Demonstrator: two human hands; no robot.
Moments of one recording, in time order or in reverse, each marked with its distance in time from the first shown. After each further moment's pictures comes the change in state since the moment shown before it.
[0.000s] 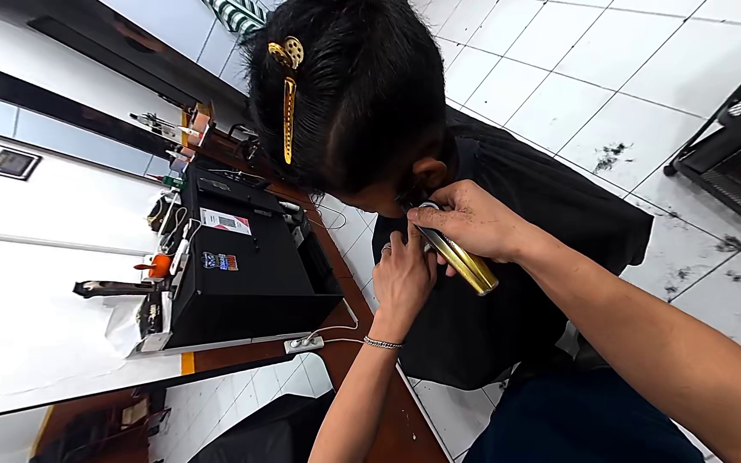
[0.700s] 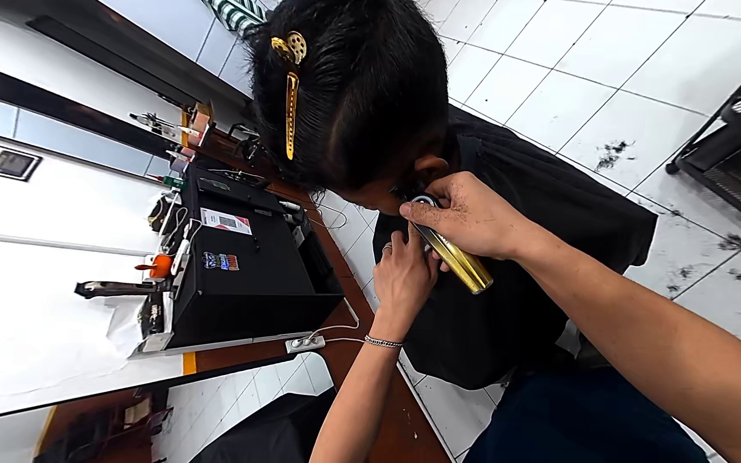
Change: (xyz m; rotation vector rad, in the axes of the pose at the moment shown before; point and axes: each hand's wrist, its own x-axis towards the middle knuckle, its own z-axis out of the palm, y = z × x) left_hand 0.001 -0.002 0.000 -0.003 -0.014 -0.014; right_hand 0.001 -0.008 0.003 -0.122 0.062 -0.094
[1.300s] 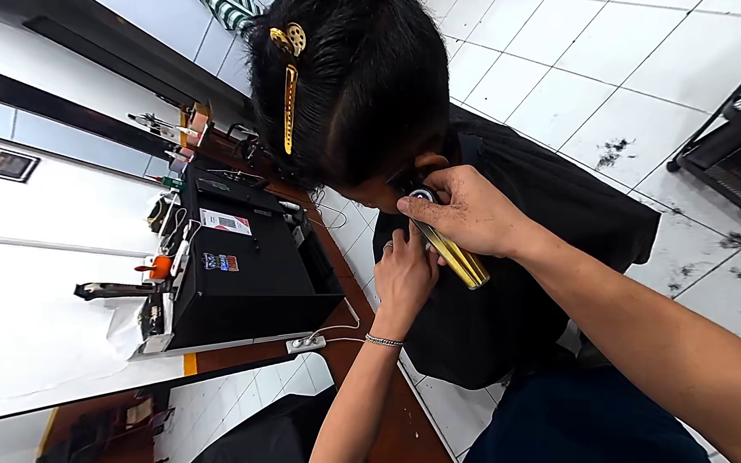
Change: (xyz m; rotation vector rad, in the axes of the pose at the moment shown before) left_hand 0.004 0.000 0.000 -0.010 -0.016 0.006; right_hand 0.003 -0.001 -0.002 -0.099 0.058 -0.093
